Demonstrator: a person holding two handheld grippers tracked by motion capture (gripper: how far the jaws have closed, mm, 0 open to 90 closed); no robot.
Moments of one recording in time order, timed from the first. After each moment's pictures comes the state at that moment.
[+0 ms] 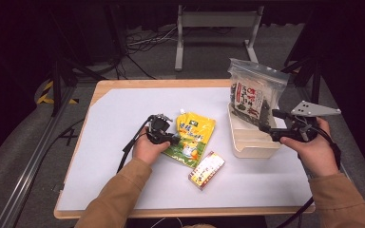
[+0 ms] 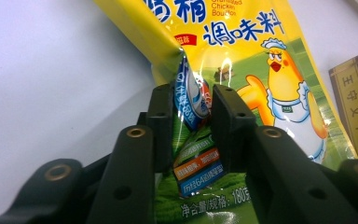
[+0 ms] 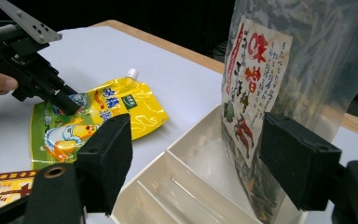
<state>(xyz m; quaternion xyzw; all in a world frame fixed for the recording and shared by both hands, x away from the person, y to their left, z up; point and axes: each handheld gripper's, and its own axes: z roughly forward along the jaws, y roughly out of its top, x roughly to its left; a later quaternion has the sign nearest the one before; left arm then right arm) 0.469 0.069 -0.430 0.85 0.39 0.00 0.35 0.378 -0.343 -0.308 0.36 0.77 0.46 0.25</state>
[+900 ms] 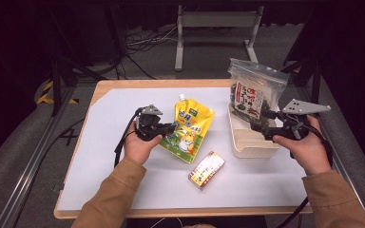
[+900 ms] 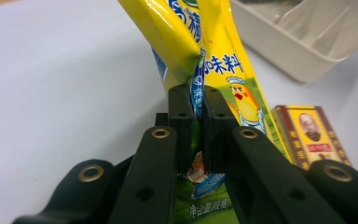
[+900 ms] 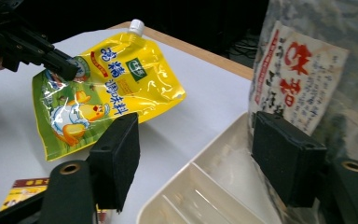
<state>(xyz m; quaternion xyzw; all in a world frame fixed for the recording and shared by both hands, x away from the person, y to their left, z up) 0.438 0.090 -0.371 0.83 0.33 0.07 0.45 0.384 -0.322 -0.305 0.35 0.78 0.47 0.22</state>
